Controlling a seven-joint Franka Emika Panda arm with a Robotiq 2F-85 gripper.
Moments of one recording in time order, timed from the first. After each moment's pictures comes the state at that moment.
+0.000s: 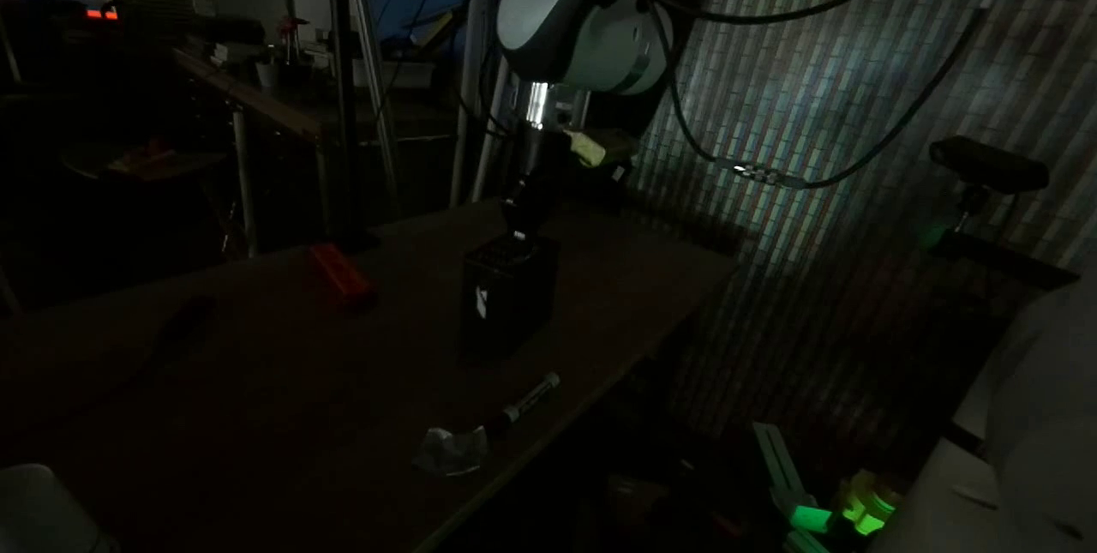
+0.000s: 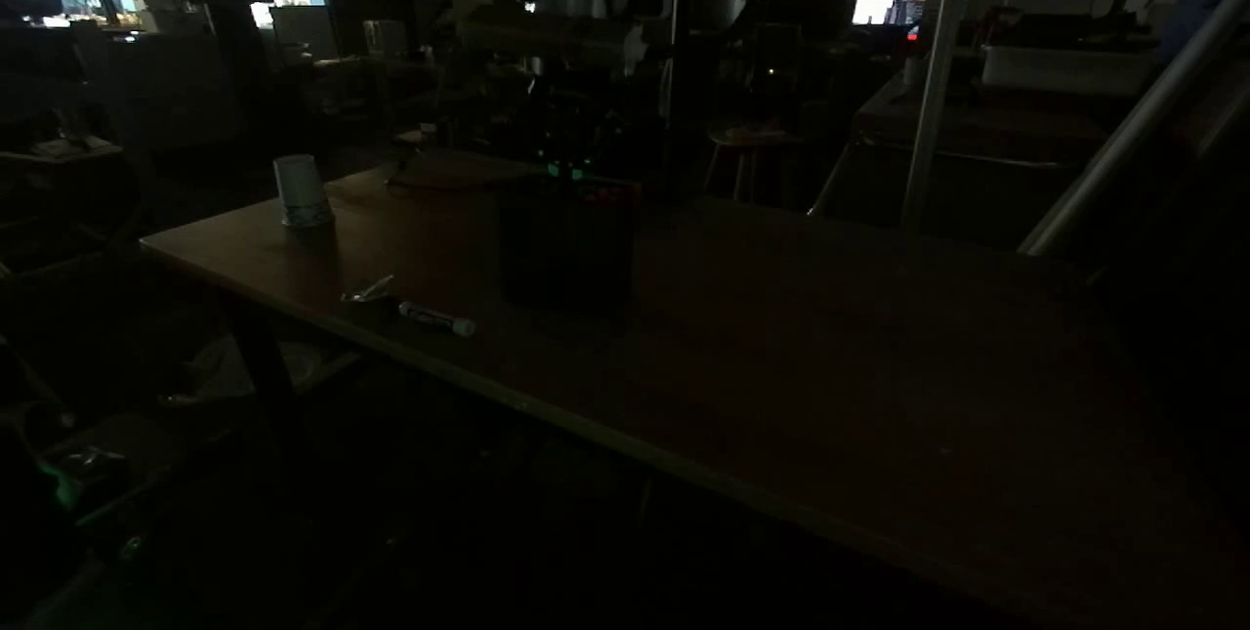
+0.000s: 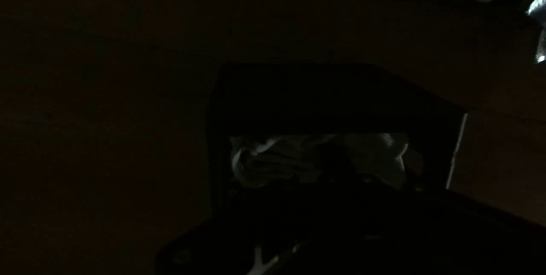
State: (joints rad) arm -0.11 -0.05 -0.06 -2.29 0.09 2.26 -0.46
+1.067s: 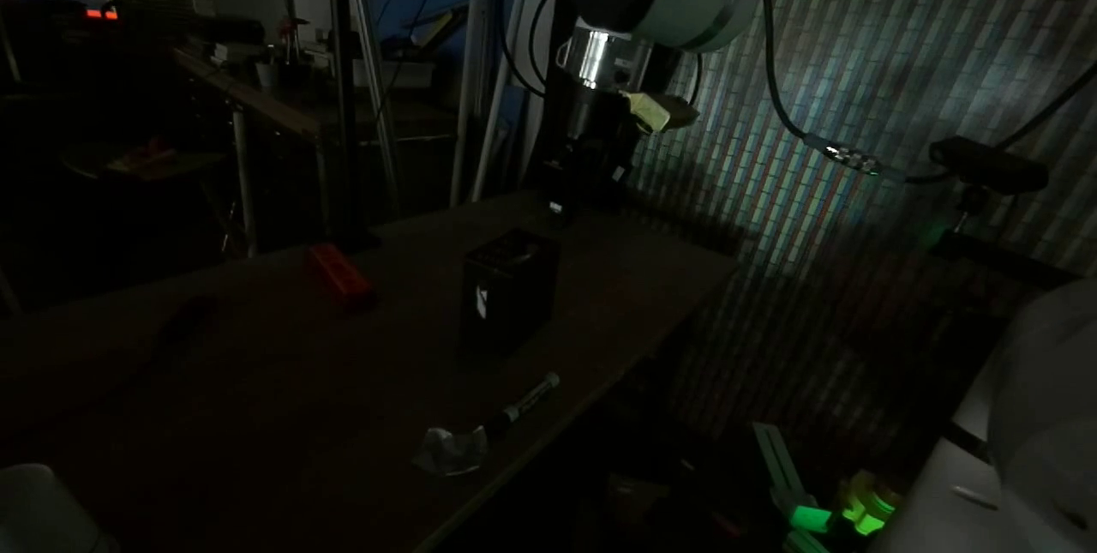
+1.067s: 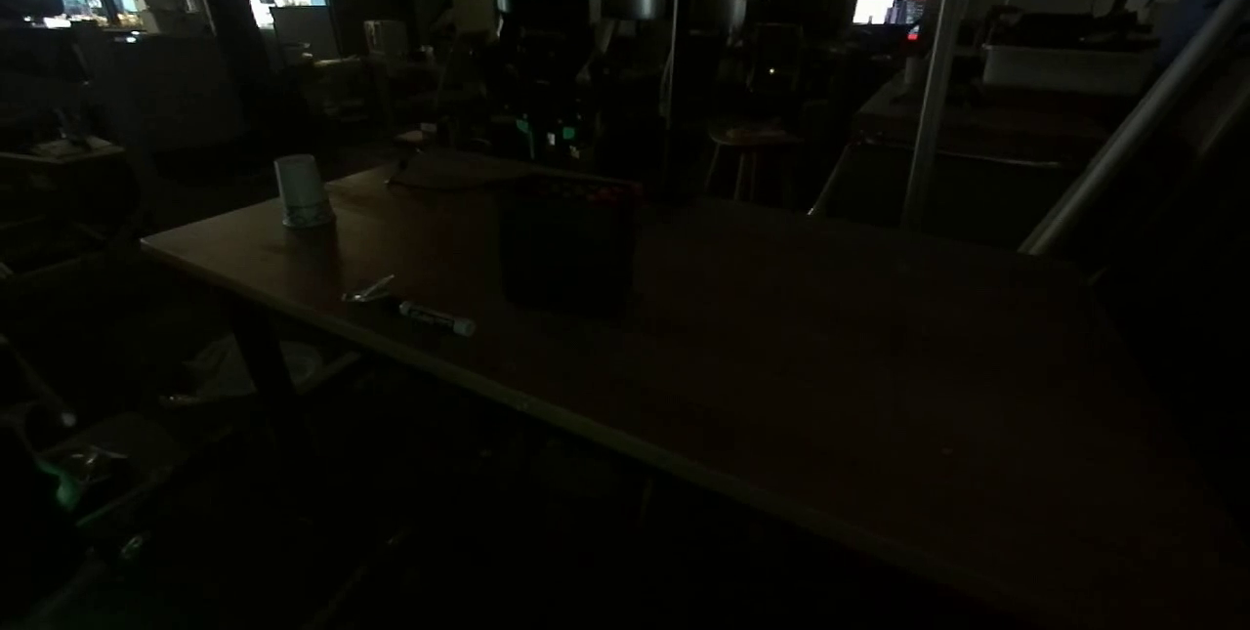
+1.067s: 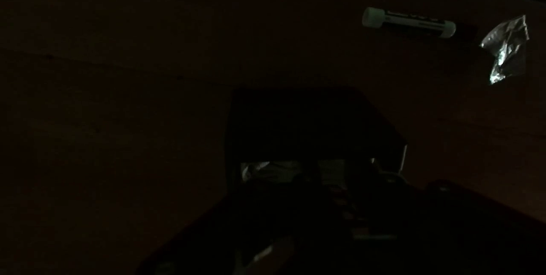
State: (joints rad) arm -0.10 -0.29 -0.11 -2.42 0.06 2.22 -0.46
